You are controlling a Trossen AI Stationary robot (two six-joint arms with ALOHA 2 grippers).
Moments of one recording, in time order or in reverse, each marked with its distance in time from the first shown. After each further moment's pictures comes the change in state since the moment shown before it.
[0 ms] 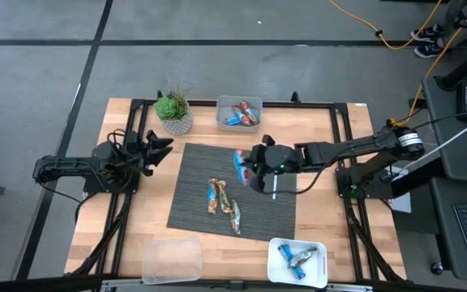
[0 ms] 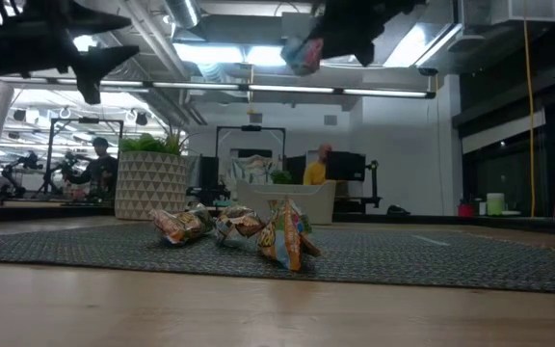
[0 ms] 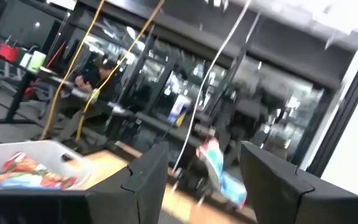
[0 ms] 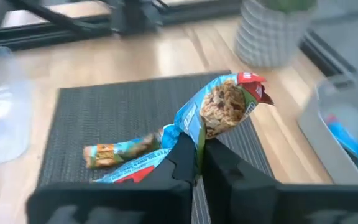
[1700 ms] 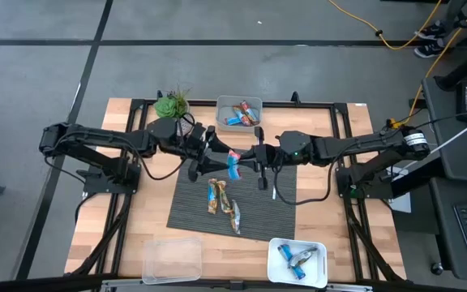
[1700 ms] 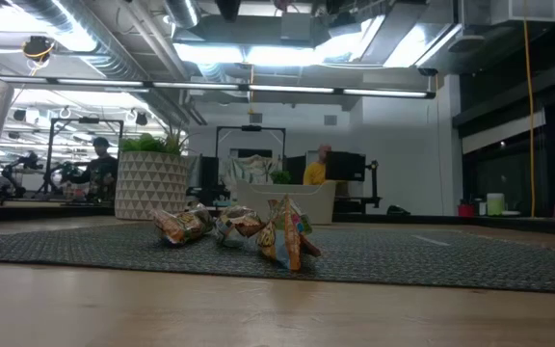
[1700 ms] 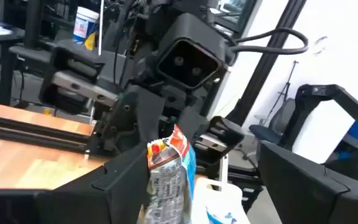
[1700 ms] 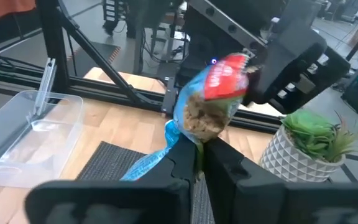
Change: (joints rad) left arm -0.021 1.171 0.874 0.024 0.477 0.045; right arm -0.050 -0.059 -0.010 0.319 -0.251 -0.405
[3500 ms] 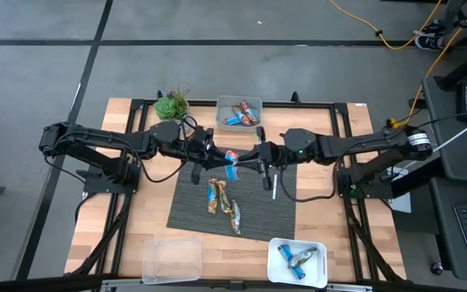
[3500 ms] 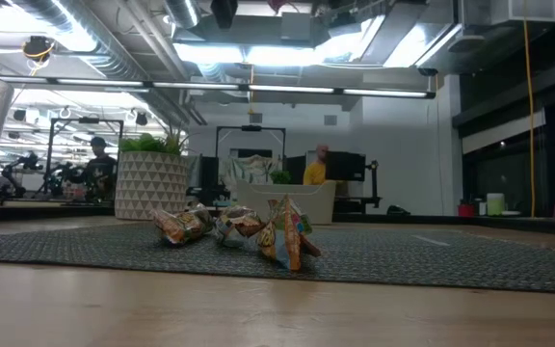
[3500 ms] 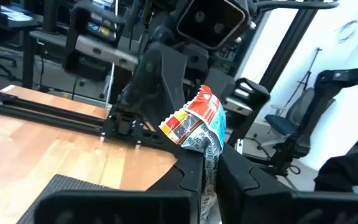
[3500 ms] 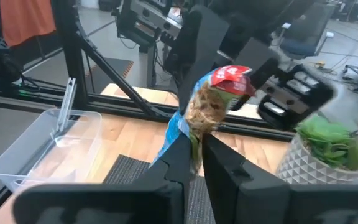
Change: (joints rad) left arm -0.026 0.000 0.003 -0.093 -0.079 0.017; right arm -0.007 -0.036 0.000 0.002 -0.070 0.063
